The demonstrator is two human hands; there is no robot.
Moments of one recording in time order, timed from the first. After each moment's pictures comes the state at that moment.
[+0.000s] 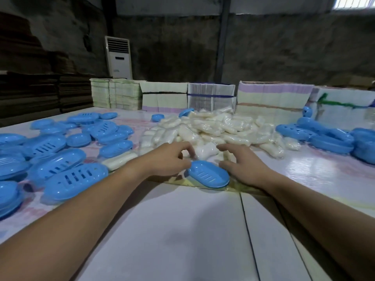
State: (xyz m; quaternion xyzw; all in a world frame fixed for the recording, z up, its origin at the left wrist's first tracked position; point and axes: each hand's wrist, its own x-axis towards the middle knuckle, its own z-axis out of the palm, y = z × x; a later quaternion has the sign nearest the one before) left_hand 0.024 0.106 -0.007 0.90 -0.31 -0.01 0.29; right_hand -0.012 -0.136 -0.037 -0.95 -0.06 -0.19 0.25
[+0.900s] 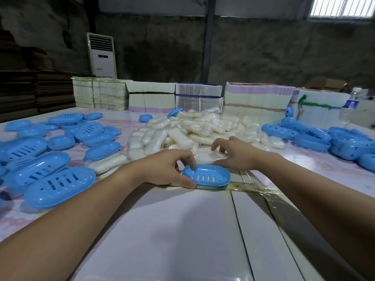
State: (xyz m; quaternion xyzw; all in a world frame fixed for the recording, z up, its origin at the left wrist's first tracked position) left_hand 0.017 0.102 -0.010 0.87 -0.40 -0.06 0.28; right_hand -0.001 -0.153 -0.001 -0.99 -0.08 -0.08 0.08
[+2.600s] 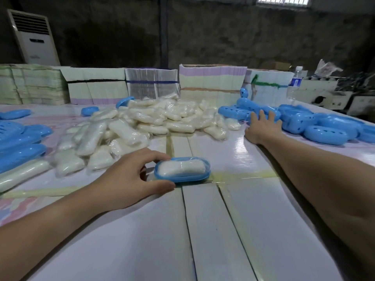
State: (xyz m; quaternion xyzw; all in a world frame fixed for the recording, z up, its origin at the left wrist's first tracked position) left_hand -0.002 0.055 -0.048 0.81 -0.44 0.03 0.39; right_hand -0.003 -0.352 -0.031 -0.93 0.35 -0.15 -0.03
